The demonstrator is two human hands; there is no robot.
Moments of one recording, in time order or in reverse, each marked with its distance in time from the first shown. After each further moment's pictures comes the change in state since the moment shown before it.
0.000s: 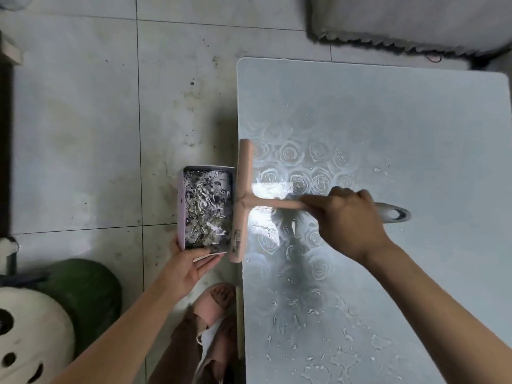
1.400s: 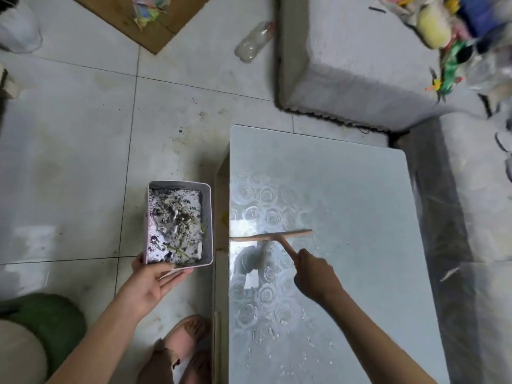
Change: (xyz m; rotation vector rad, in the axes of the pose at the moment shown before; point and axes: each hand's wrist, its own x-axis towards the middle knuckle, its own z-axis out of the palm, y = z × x) left_hand -0.076 0.072 -0.023 -0.058 -0.112 -0.033; right_hand -0.061 -0.052 -0.041 0.163 -0.379 0.404
